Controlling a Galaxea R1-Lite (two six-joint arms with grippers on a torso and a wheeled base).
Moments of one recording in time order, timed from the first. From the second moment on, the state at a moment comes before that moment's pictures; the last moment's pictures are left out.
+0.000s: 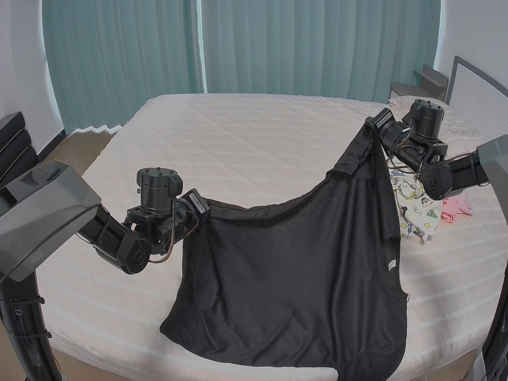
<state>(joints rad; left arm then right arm) -0.38 2.15 -1.01 -0.79 0.21 -0.74 0.19 2.15 -1.42 -0.77 0.00 0.87</state>
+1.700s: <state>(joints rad) -0.40 1.96 -0.54 -0.90 0.11 -0.94 0.08 2.29 -1.21 -0.40 0.09 0.92</state>
